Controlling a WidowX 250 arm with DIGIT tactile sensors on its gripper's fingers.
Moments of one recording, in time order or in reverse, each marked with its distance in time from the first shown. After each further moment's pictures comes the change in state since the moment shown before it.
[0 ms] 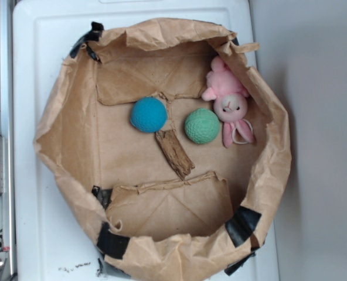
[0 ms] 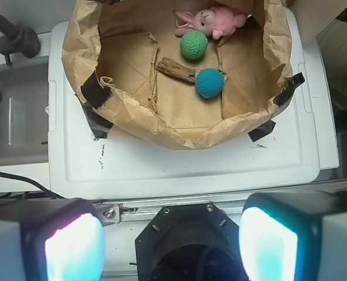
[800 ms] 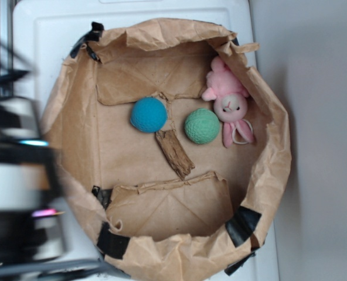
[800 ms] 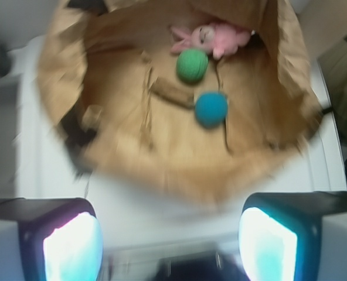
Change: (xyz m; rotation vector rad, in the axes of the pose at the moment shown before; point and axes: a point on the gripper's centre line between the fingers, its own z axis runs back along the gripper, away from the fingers) arm 0.057 -0.017 -0.076 0.129 -0.044 0.040
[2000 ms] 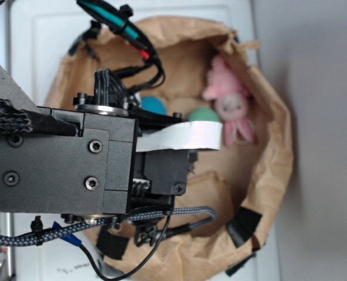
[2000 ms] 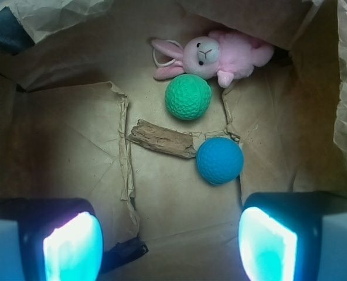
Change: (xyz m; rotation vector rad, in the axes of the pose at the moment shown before) arm 0.051 0.011 -0.042 -0.001 0.033 0.070
